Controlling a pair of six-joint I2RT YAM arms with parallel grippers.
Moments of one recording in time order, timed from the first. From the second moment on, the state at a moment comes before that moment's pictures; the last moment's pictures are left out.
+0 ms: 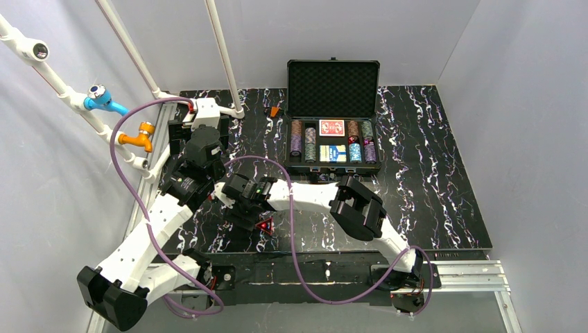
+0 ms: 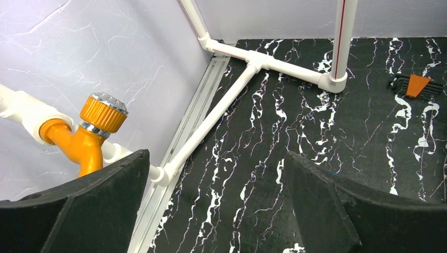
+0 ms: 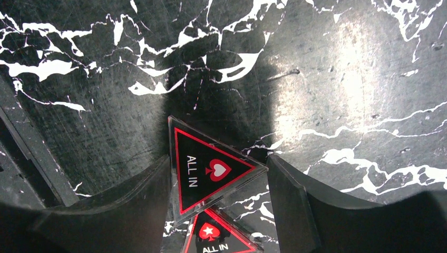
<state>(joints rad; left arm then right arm) -0.51 0.99 0.99 -0.23 -0.93 0.15 1.25 2.23 1.76 -0.56 -0.04 -0.09</state>
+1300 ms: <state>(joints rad) -0.51 0.99 0.99 -0.25 -0.87 0.12 1.14 1.86 1.49 -0.59 0.15 -0.06</state>
